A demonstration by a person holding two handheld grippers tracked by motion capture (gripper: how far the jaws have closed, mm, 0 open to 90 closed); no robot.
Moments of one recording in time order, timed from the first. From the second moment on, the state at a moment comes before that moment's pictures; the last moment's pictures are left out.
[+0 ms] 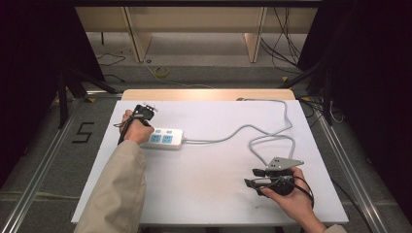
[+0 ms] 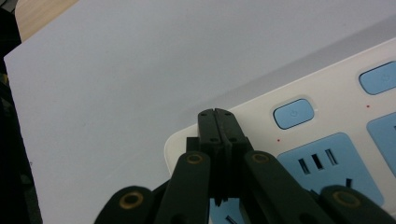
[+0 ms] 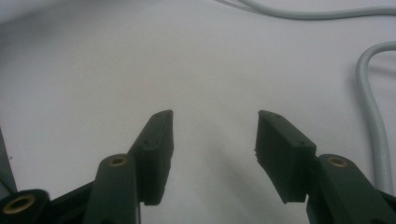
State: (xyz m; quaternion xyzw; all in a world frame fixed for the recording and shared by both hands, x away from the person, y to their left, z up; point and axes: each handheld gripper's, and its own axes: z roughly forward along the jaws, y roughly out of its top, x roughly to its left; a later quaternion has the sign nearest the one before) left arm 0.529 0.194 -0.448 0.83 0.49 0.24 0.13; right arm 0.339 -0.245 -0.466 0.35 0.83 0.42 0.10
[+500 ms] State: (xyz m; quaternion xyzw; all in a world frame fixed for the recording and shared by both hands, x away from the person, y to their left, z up) left arm 0.528 0.190 -0.448 0.84 0.47 0.25 0.12; right arm 0.339 -0.245 -0.466 0.35 0.83 0.42 0.10
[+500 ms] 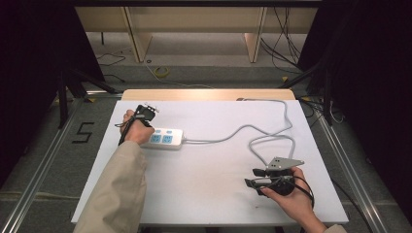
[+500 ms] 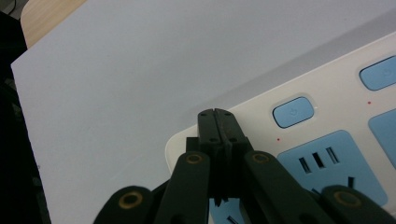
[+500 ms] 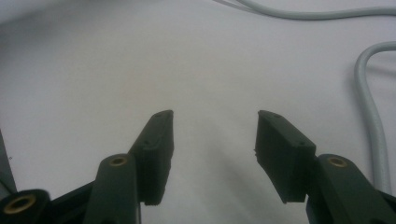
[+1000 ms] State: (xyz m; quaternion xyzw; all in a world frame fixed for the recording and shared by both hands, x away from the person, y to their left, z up) left arm 0.525 0.195 -0.442 0.83 0.48 0.25 0.14; right arm 0.339 -0.245 -0.466 0.35 0.83 0.42 0.10
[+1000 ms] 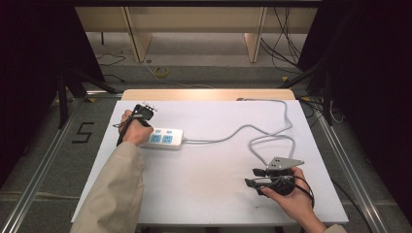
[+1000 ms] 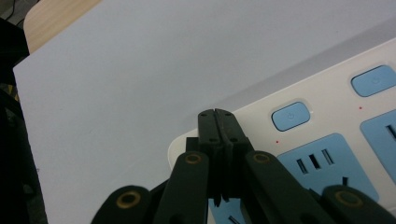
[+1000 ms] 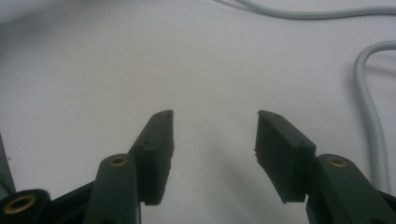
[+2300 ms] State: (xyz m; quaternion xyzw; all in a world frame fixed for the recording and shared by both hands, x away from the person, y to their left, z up) left arm 0.488 0.199 -0.416 0.82 0.46 0.24 0.24; right arm 0.339 -0.245 -0.465 0.35 0.83 0.42 0.11
